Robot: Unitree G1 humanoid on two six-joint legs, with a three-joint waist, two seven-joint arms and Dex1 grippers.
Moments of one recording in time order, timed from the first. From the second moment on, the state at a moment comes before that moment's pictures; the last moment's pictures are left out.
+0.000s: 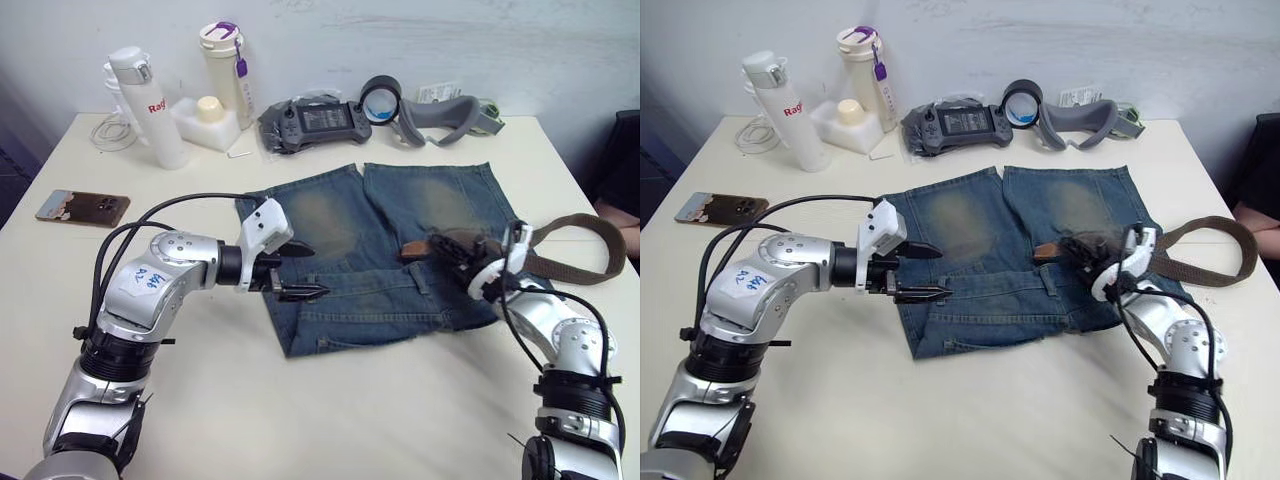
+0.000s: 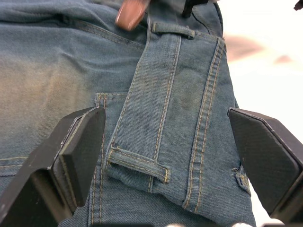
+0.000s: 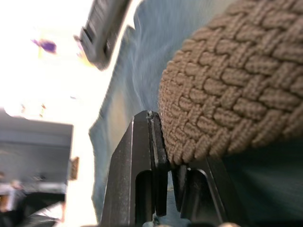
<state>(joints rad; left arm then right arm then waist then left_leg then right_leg) -0.62 0.62 -0.14 -0.27 -0.41 0.89 -0.92 -0.36 -0.44 -0.47 0.14 1.52 0.90 -0.01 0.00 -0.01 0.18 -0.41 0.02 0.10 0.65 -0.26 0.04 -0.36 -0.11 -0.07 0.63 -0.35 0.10</state>
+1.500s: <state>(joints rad) -0.65 0.61 -0.26 -0.22 -0.35 0.75 -0.96 -0.24 -0.43 -0.43 0.00 1.43 1.08 0.19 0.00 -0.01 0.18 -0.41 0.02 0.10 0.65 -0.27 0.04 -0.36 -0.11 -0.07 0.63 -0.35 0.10</state>
